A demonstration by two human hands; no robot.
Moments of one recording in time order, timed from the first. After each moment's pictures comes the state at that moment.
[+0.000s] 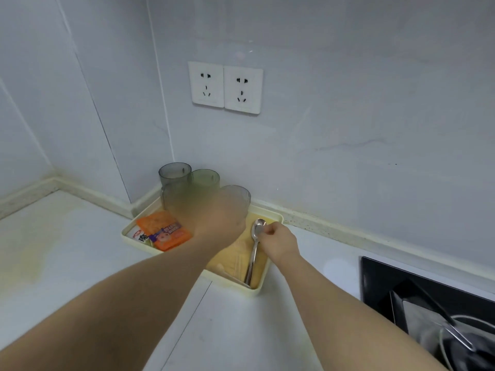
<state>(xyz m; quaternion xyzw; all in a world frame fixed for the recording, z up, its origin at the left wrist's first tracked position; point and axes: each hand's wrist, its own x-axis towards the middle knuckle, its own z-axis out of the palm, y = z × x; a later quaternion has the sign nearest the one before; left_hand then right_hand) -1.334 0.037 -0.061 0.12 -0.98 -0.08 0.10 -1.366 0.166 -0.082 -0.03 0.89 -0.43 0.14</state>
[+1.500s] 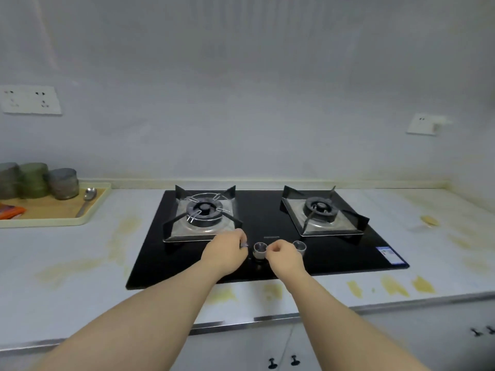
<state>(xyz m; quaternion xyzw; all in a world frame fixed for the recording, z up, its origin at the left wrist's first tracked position) -1.013 0.509 -0.043 -0.15 -0.96 -0.25 -0.02 -0.977 0.645 -0.051 0.18 0.87 -0.46 -0.02</state>
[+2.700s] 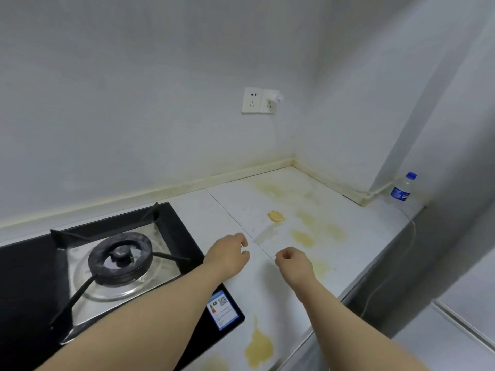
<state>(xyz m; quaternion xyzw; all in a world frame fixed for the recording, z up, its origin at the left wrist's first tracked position) -1.138 1.020 -0.071 -0.38 -0.87 -0.26 -0.15 -1.021 1.127 -0.066 0.43 0.78 -0.44 -0.11</state>
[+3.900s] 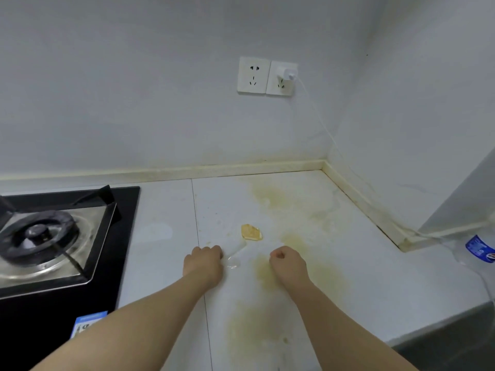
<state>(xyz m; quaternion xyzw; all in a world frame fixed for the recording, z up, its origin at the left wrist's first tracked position) -1.144 1.218 -0.137 -0.13 -0.98 -0.06 -0.14 -1.077 1.377 -0.114 0.30 0.85 -0.43 0.01</state>
